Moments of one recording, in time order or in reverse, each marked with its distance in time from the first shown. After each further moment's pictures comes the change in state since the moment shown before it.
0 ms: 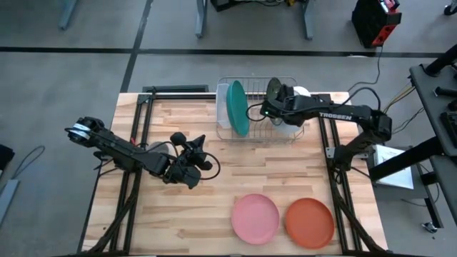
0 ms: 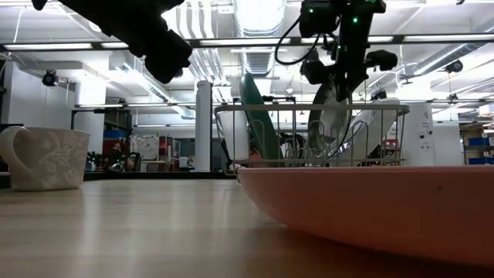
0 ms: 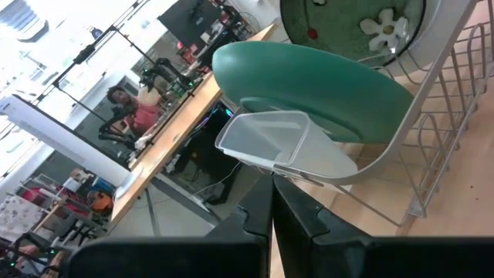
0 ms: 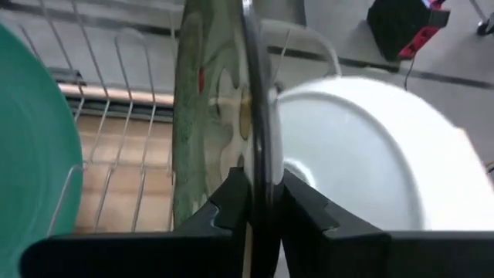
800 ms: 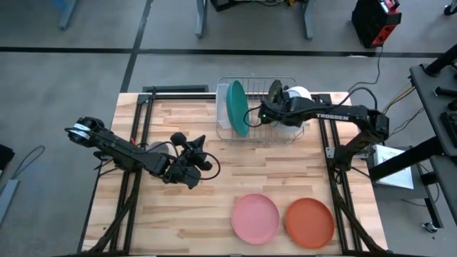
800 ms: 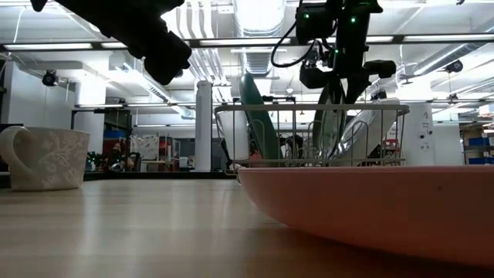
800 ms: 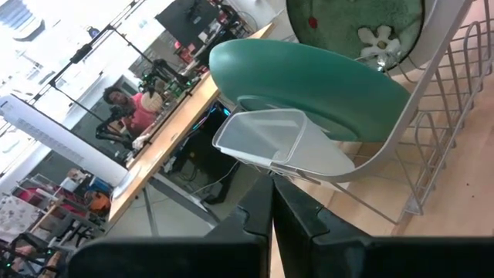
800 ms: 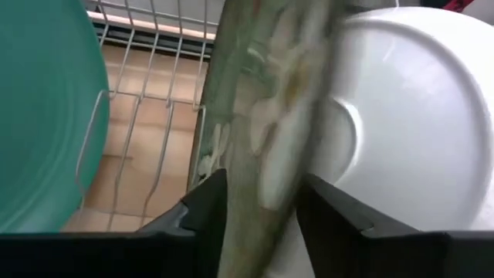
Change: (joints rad) left arm 0.001 0.000 -0.005 0.001 0.010 -0.007; right arm 0.016 0.029 0.017 -0.038 -0.185 0.008
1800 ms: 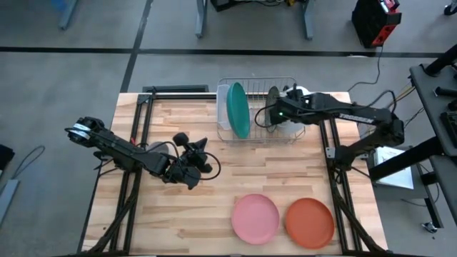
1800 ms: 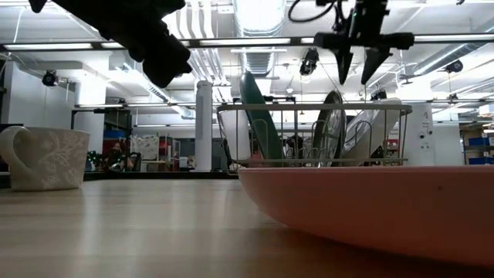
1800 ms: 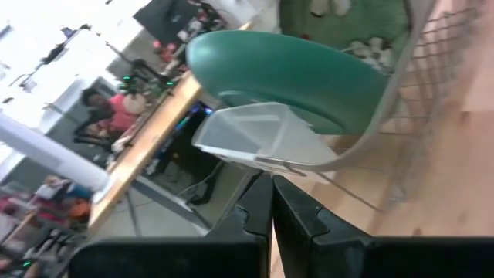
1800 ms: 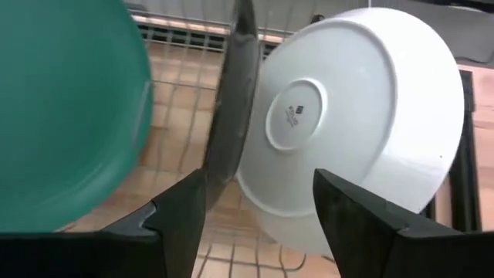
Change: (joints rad) left arm 0.001 0.000 -0.006 -0.003 0.083 0.008; right arm 0.062 -0.175 0.084 -0.177 -0.091 0.029
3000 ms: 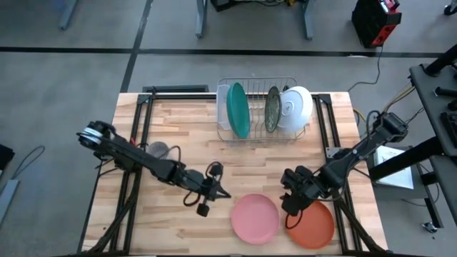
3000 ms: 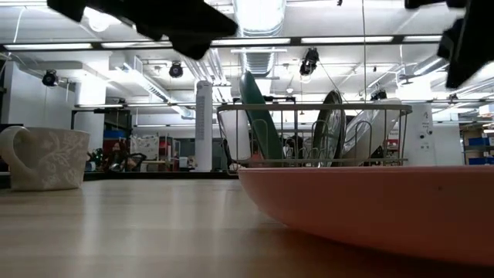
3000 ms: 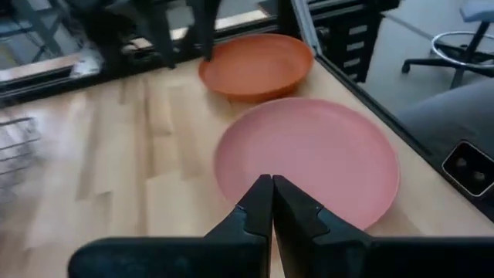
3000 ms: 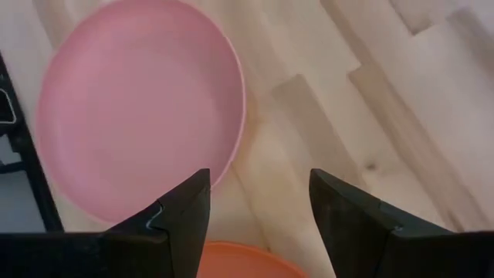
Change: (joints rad) left arm -0.029 0.152 0.003 0.490 1.169 0.074; right arm 0.881 -0.046 -0.445 0.530 -0.283 0.035
